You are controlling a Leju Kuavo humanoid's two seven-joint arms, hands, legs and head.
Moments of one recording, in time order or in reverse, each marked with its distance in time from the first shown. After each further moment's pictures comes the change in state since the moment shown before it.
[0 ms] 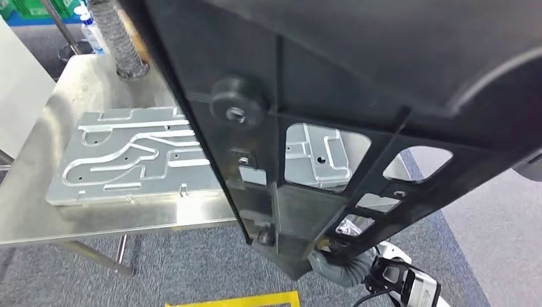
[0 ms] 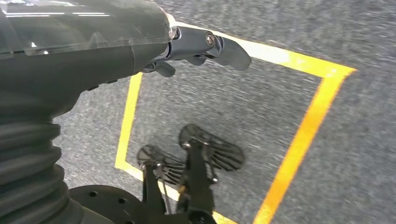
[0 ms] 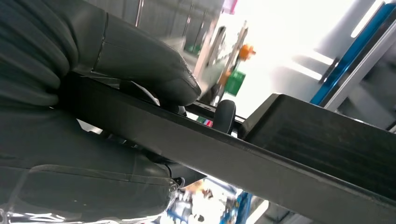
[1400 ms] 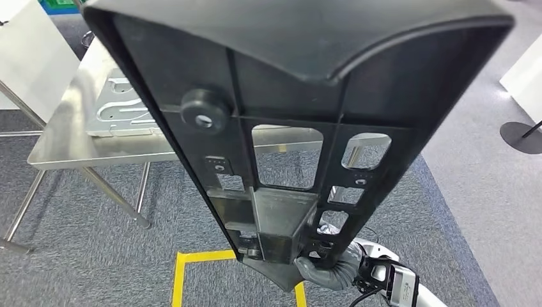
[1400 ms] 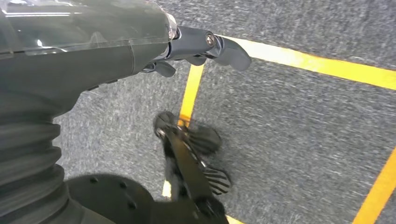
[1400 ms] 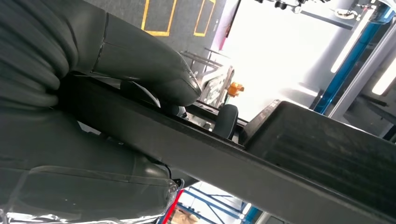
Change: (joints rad) left arm -0.017 0.001 -0.056 0.000 -0.006 -0.001 0.022; right arm -0.048 -0.006 0.104 0.066 -0.034 0.043 0.000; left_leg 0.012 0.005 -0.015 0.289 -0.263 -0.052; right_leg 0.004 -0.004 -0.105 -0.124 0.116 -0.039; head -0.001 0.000
